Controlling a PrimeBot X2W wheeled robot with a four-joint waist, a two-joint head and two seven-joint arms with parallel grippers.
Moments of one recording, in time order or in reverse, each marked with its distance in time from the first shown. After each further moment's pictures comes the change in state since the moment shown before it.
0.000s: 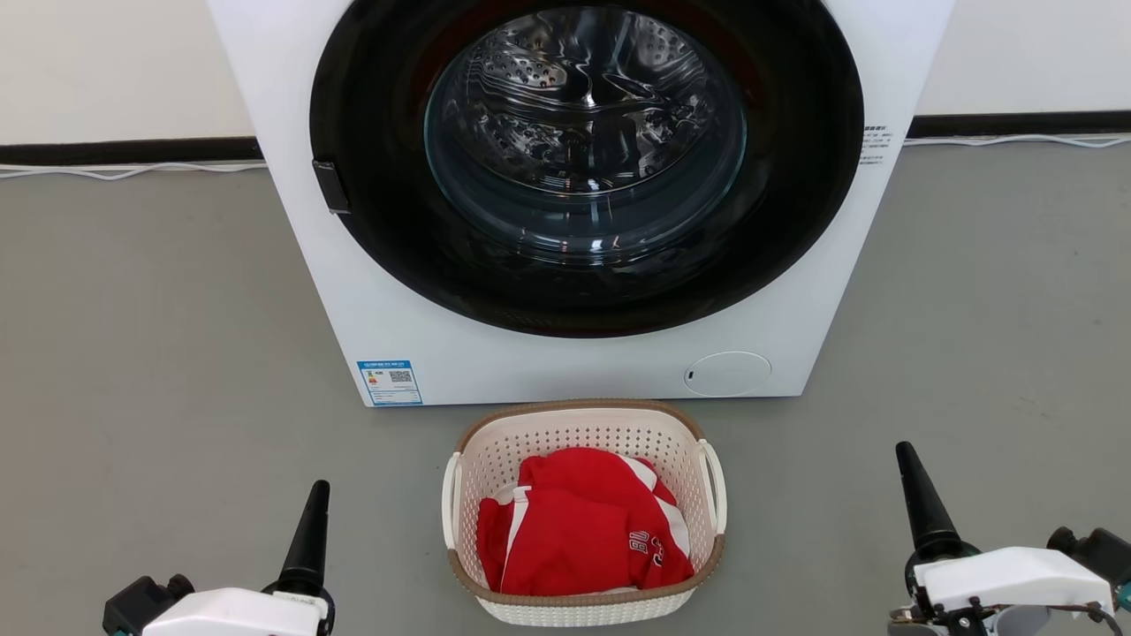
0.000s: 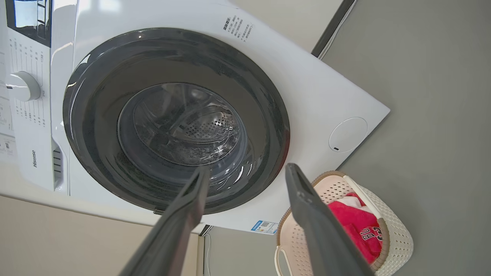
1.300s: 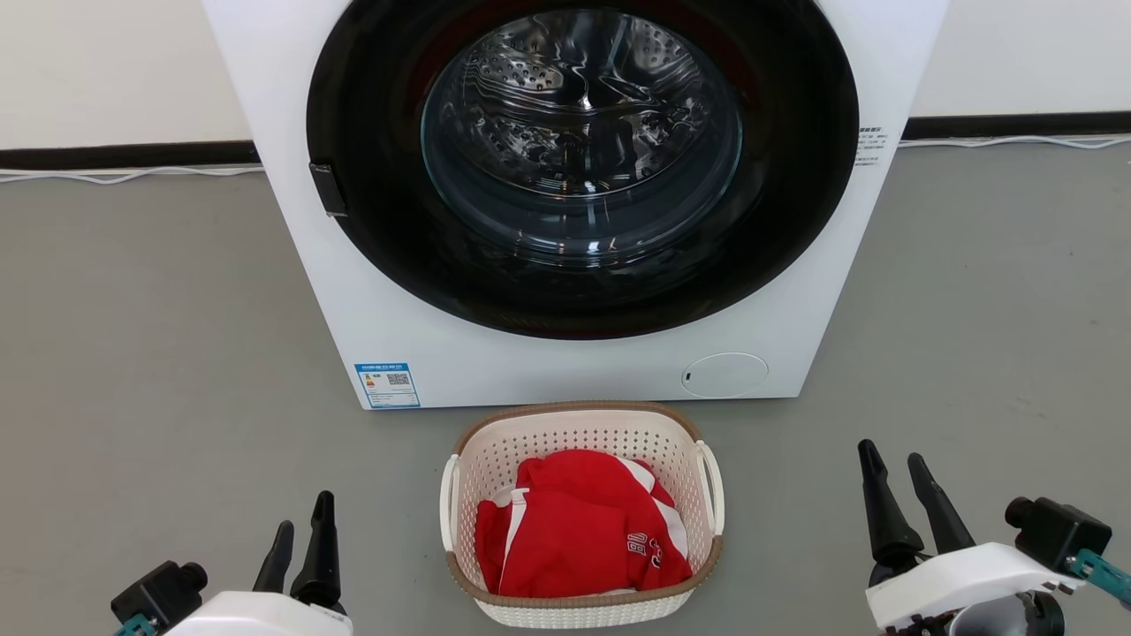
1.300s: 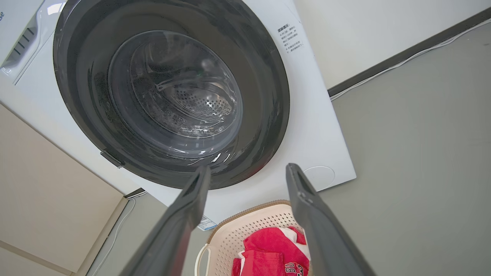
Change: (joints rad) left arm -0.005 0.000 0.002 0.041 0.416 0.009 -0.110; right arm -0.007 -0.032 0.076 0.003 -0.496 0.000 -0.107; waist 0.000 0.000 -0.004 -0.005
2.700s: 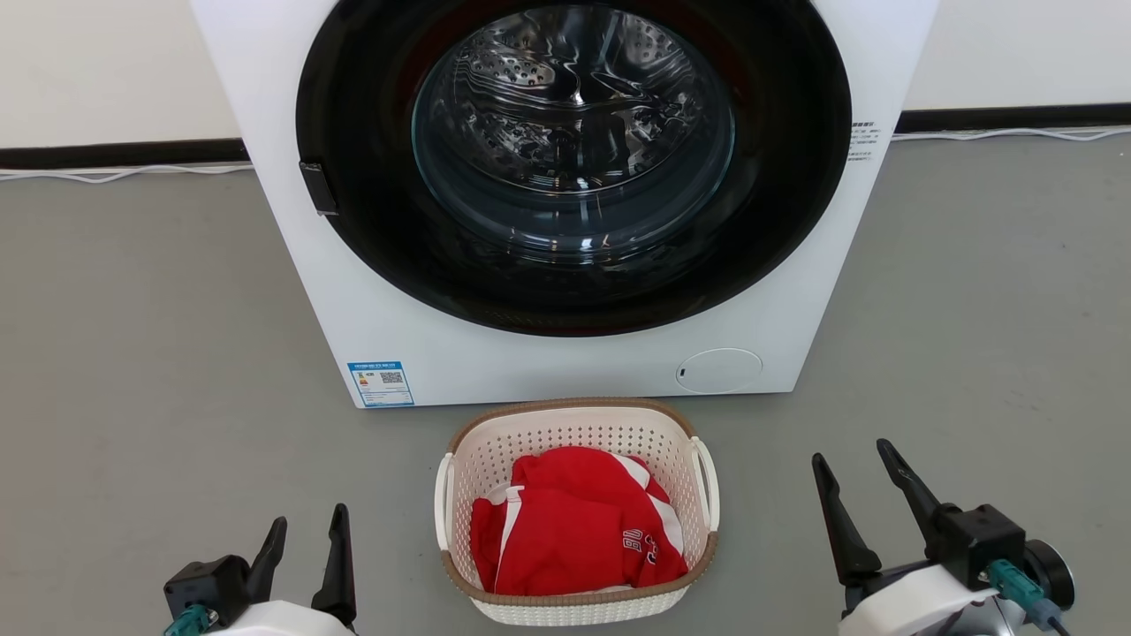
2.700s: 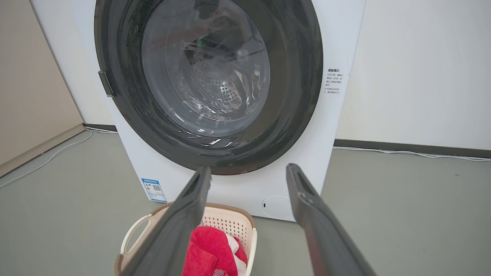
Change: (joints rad) left arm -0.006 0.002 0.006 0.057 0.490 0.008 -0.119; right arm -0.002 -0.017 0.047 0.012 -0.538 0.000 -0.122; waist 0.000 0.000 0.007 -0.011
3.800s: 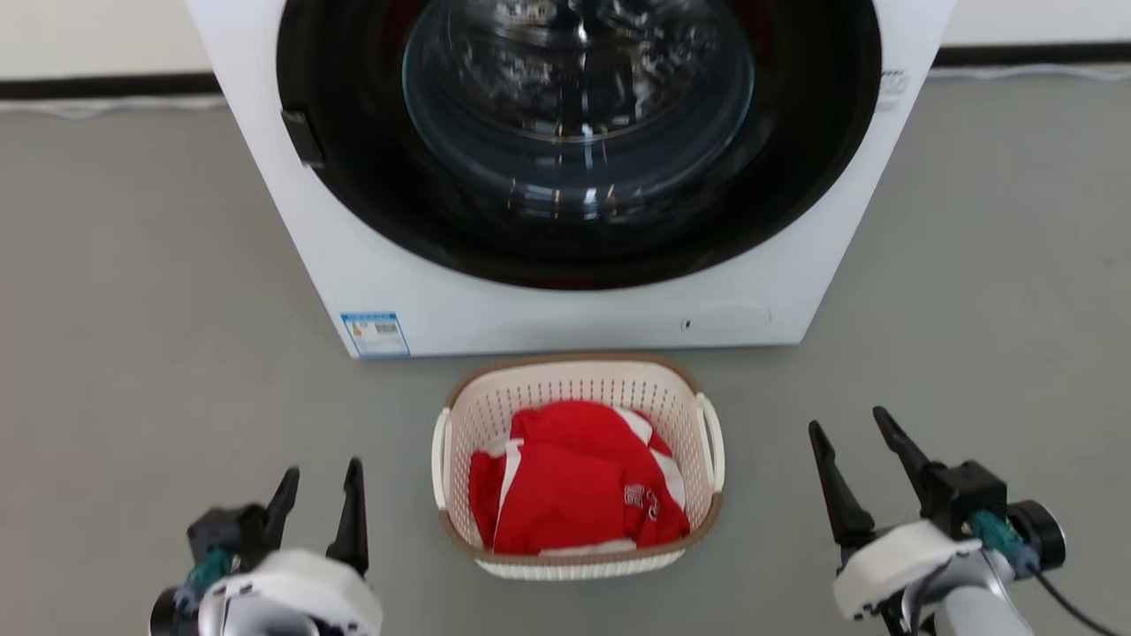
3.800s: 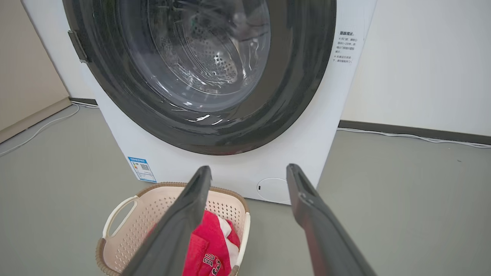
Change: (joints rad) left arm -0.090 0.000 -0.012 0.059 0.076 -0.001 -0.020; right arm -0.108 0.004 -0.002 0.124 -0.045 0.001 -0.019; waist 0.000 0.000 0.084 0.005
